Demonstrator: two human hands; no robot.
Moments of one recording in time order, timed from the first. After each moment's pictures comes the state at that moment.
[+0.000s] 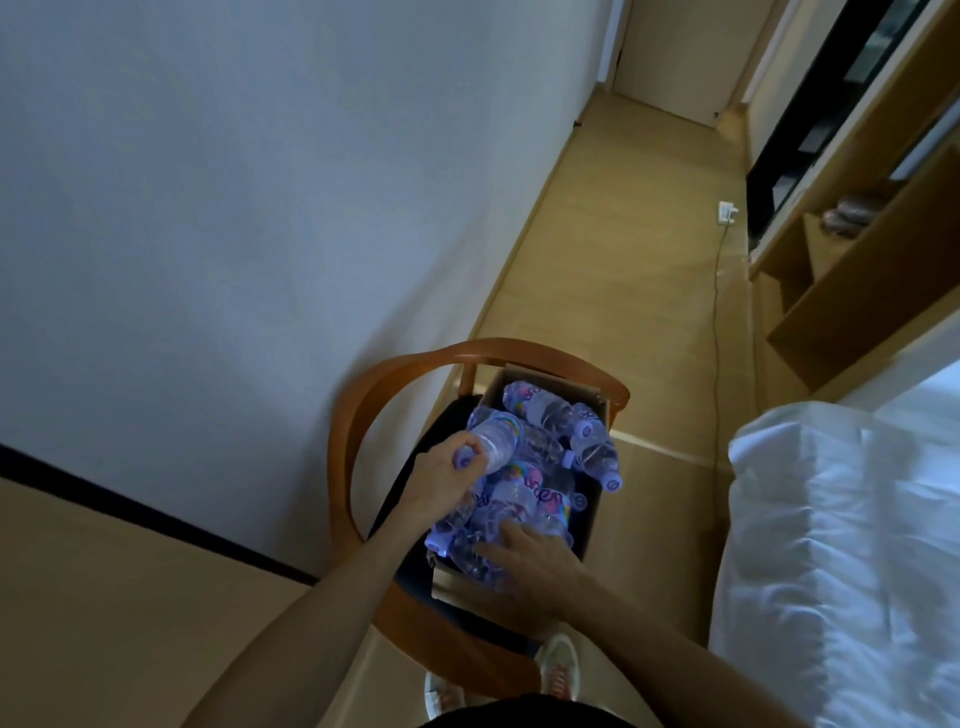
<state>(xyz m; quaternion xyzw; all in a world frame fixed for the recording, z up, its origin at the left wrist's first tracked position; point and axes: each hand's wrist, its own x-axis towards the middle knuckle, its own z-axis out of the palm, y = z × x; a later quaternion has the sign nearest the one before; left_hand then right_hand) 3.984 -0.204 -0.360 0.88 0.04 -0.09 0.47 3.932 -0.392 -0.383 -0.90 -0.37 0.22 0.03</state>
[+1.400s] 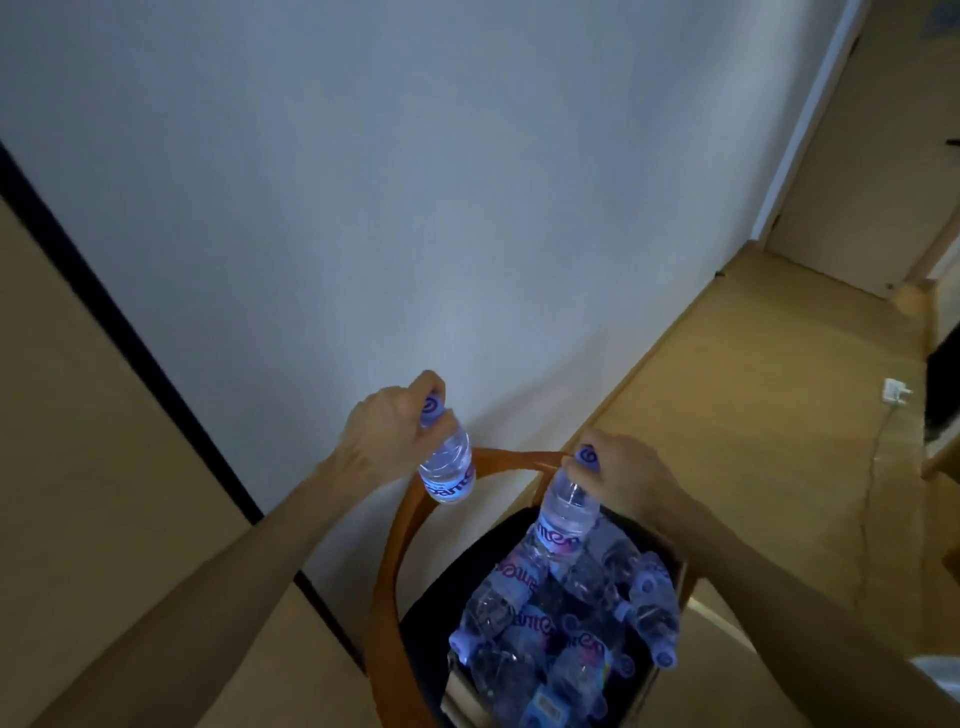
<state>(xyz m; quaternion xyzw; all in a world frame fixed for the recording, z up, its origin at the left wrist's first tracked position) 3.986 -0.131 -0.161 0.97 0.11 0.18 0.12 4.122 -0.395 -0.222 -0.91 -0.37 0.01 0.19</state>
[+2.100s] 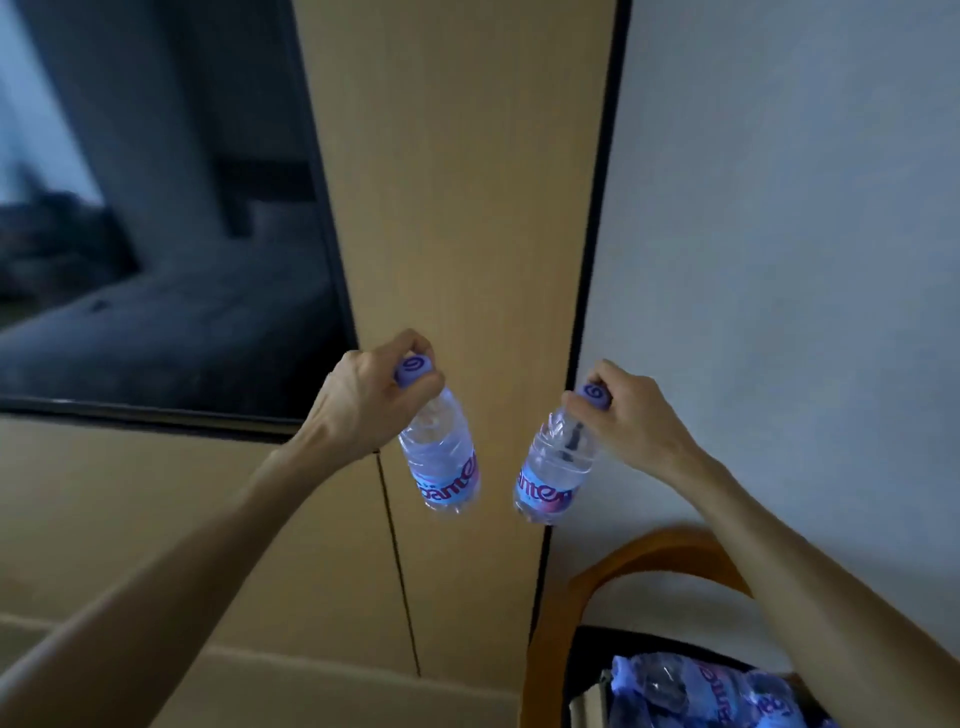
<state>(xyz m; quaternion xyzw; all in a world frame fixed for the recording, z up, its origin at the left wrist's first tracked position) 3.662 -0.210 -0.049 0.76 0.51 0.39 0.11 3.952 -0.216 -0.094 -0.59 -0.69 0.14 0.40</state>
